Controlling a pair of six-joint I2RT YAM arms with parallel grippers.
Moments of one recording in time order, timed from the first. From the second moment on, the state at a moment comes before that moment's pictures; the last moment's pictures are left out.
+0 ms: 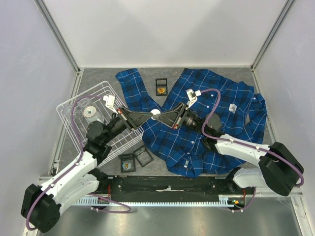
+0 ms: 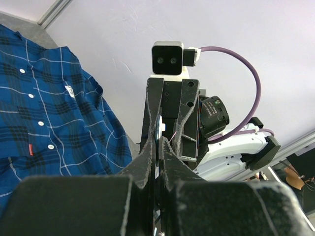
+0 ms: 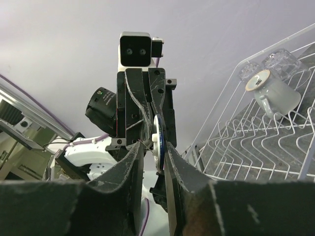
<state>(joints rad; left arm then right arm) -0.53 0.82 0.45 0.69 0.42 -1.05 0.76 1.29 0.61 1.06 -0.42 1.07</state>
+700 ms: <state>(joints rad) -0.57 0.73 0.45 0.60 0.34 -0.90 0.83 1.31 0.60 1.07 -0.30 1.08</state>
